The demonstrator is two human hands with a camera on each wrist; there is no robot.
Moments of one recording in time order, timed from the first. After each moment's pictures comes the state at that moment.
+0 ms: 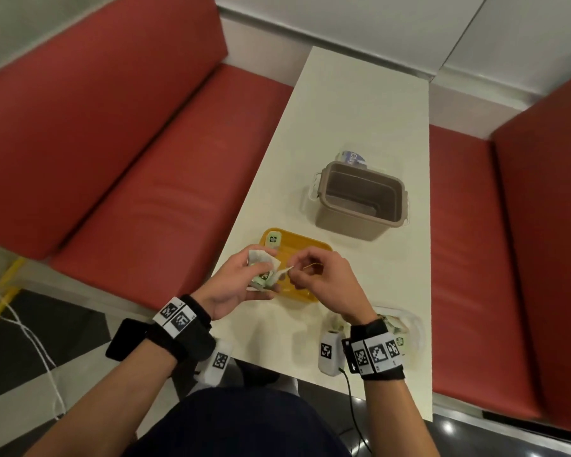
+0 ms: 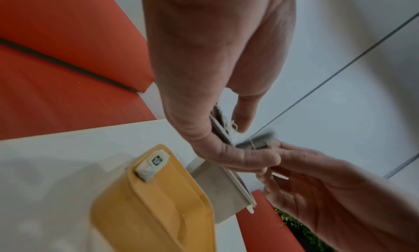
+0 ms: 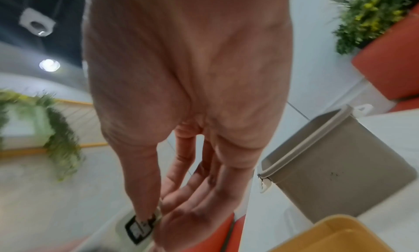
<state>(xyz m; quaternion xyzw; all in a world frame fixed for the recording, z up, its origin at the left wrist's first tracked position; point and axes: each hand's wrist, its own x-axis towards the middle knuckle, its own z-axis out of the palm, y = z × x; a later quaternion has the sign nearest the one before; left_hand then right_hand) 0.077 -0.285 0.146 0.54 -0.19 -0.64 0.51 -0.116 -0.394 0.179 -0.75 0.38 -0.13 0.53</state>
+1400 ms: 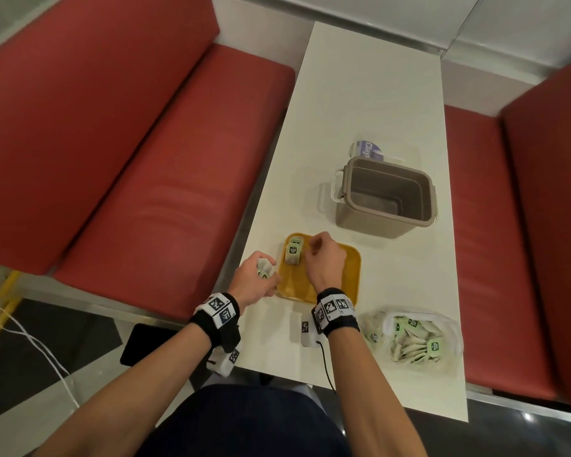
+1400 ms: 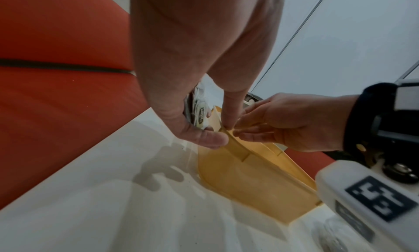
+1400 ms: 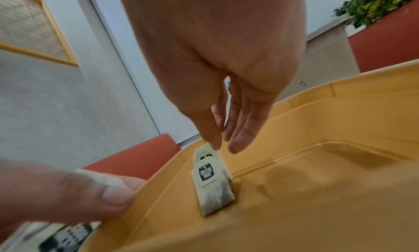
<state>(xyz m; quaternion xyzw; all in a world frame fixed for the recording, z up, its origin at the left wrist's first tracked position) 0.135 -0.315 0.045 0.72 -0.26 -0.50 0.40 -0.009 -0.443 0.023 -0.69 0.63 -0.18 0.31</state>
